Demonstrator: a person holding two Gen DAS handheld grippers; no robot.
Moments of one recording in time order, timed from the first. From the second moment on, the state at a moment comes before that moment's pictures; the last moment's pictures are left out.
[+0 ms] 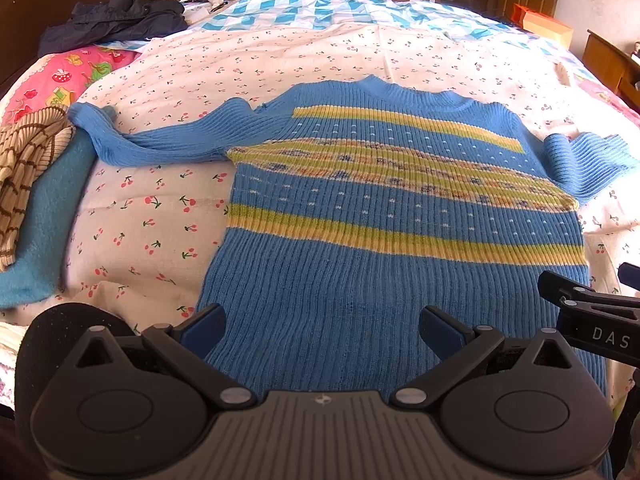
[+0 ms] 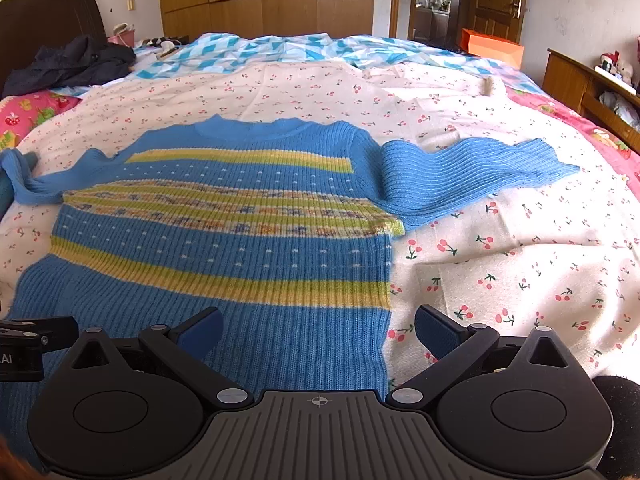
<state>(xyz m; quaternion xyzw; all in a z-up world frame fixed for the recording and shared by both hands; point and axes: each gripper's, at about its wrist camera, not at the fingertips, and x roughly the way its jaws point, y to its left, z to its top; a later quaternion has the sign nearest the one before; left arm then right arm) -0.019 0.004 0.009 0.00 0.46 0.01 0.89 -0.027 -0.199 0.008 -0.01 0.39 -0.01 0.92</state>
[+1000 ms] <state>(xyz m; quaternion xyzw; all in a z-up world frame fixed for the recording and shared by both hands) 0.014 -0.028 0.032 0.02 0.42 -0.03 0.91 0.007 -0.255 0.029 0.06 0.35 -0.03 0.93</state>
